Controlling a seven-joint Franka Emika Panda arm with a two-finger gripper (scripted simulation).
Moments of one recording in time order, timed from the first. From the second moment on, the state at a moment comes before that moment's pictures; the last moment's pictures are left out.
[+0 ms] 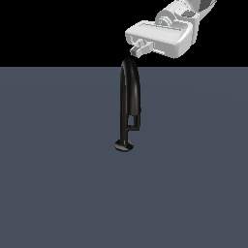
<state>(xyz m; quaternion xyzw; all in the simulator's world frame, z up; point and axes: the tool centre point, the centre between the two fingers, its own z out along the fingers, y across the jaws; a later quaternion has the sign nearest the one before) -0.011 -0.033 0.323 -0.81 0.33 0.37 0.31</state>
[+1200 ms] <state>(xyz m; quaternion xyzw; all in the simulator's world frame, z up) 0.042 -0.044 0.157 -0.55 0.47 0.53 0.45</state>
